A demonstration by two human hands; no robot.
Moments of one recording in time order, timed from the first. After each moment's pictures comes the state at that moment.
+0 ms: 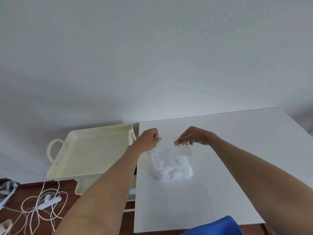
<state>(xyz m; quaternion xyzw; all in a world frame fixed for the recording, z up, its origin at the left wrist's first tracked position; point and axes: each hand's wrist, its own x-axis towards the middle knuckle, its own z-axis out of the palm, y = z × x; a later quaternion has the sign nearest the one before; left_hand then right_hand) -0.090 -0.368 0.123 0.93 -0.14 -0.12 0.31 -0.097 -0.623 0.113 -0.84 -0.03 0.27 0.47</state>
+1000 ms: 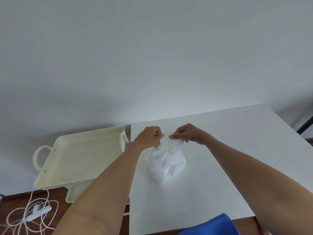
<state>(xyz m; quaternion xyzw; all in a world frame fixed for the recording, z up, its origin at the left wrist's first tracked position) -0.076 -0.401 0.124 0.91 -0.19 -0.16 0.33 -0.108 -0.634 0.112 -0.84 0.00 0.18 0.51</state>
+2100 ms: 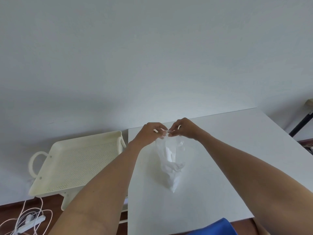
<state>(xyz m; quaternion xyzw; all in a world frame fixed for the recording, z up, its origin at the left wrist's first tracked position) -0.072 -0.411 0.147 0.85 -0.22 -0.14 0.46 -0.099 -0.630 0.144 -0.87 -0.02 0.08 0.48</state>
